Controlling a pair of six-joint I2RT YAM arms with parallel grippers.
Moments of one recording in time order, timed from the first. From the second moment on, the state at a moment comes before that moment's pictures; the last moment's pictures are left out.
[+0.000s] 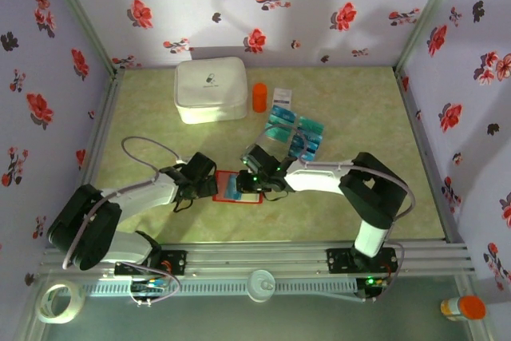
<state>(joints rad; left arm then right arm) -0.67 1.36 0.58 -0.47 -0.30 -0.78 0.97 1.76 0.97 -0.18 -0.16 0.84</state>
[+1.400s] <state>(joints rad) -0.67 1.34 0.56 -0.44 -0.30 -0.79 0.96 1.81 1.02 -0.14 -0.21 0.87</state>
